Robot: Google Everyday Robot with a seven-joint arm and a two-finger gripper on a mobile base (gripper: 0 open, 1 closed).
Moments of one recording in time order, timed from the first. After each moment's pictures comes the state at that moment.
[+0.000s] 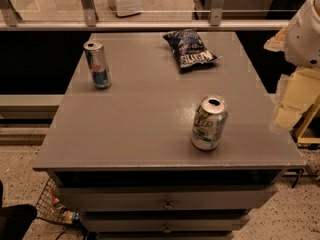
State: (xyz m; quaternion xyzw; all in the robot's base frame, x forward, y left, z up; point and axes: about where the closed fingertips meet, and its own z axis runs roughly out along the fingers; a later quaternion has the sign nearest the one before) arm 0.438 -0.216 0.977 -0.60 0.78 -0.04 0.16
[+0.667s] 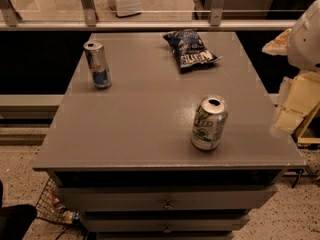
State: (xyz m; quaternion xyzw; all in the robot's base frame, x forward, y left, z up) arm 0.436 -0.215 0.973 -0.61 0.77 -0.01 0.18
